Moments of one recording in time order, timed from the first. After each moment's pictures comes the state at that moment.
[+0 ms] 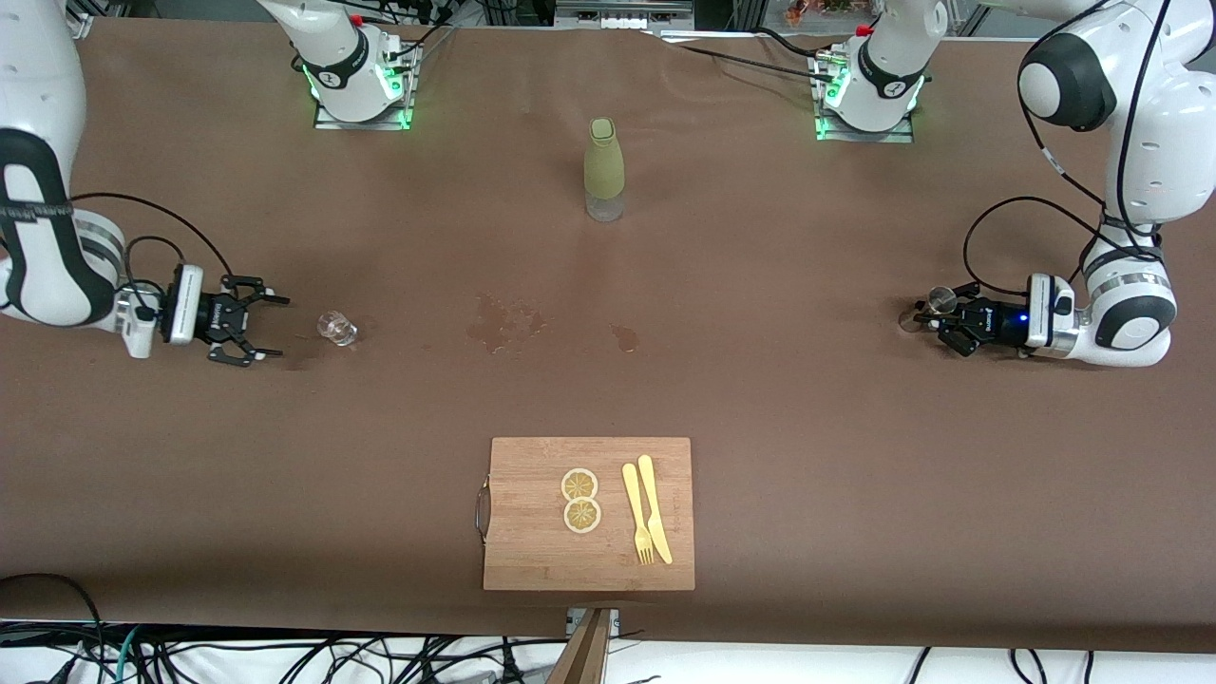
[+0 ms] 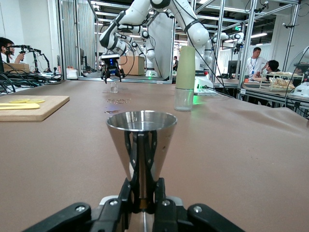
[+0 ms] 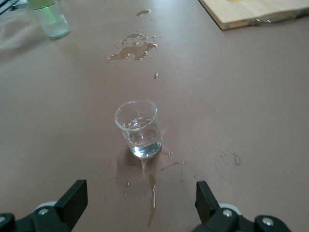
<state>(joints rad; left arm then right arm) 0.26 0.99 0.31 -1.62 -1.04 1.21 2.78 -0.23 0.56 -0.18 -1.95 0.88 1.86 -2.36</state>
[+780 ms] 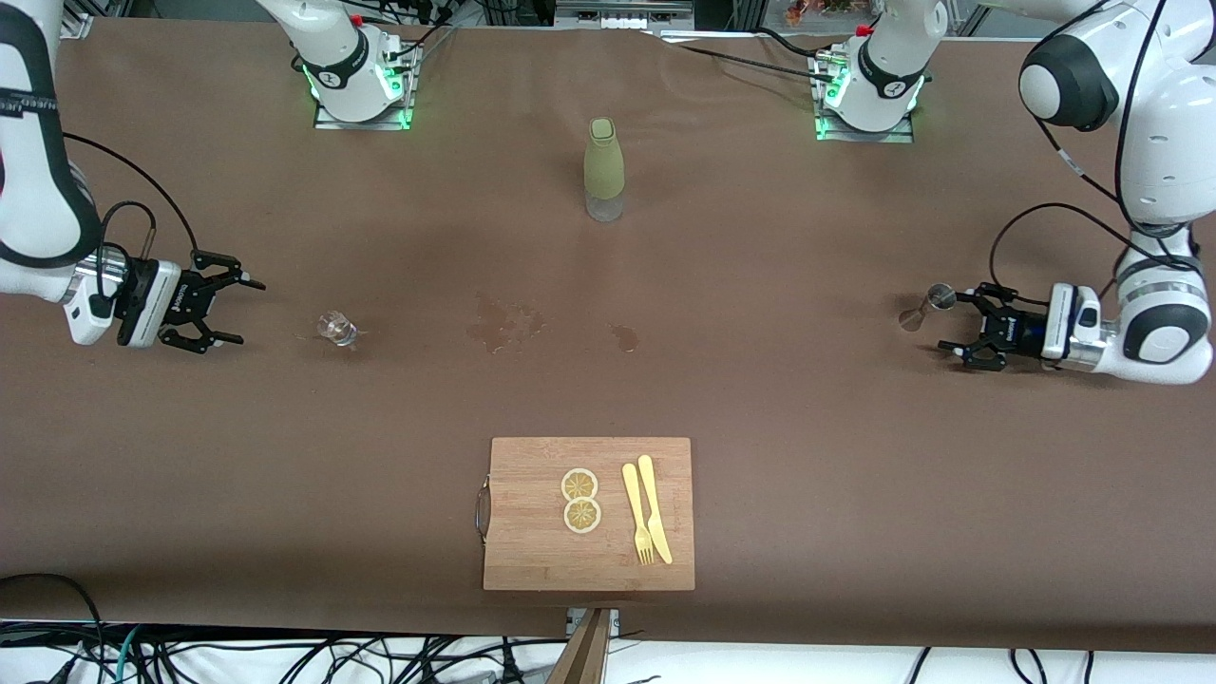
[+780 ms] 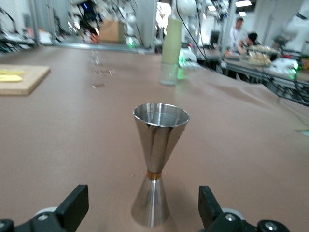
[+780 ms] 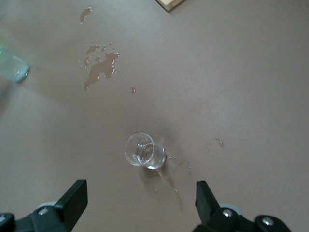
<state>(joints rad) 0.26 0.98 0.33 -1.45 -0.88 1.23 2.68 -0.15 0.27 -0.14 -2.03 0.65 1.98 -1.60</state>
